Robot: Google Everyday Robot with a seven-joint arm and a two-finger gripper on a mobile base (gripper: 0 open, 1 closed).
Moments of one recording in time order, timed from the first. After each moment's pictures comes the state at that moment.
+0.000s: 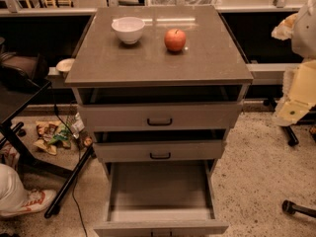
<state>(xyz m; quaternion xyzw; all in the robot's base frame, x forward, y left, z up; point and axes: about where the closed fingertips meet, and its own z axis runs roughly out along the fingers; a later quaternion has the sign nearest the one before) 0.438 -0.213 0.989 -0.60 0.78 -0.05 0.18</state>
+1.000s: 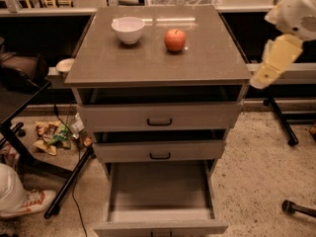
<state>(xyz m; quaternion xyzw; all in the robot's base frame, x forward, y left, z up) 0.533 -0.231 0.980 -0.55 0.80 -0.02 0.24</state>
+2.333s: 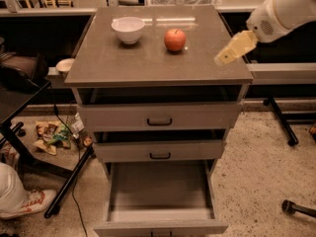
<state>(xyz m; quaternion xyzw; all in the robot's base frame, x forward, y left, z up) 0.655 -0.215 0.936 -0.42 0.83 0.07 0.35</state>
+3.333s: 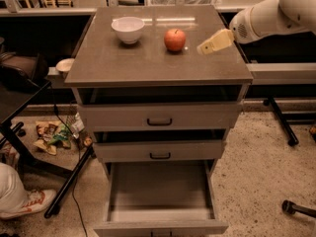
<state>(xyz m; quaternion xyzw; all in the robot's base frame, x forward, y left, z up) 0.743 -0.194 0.911 -0.34 0.82 0.11 0.44</state>
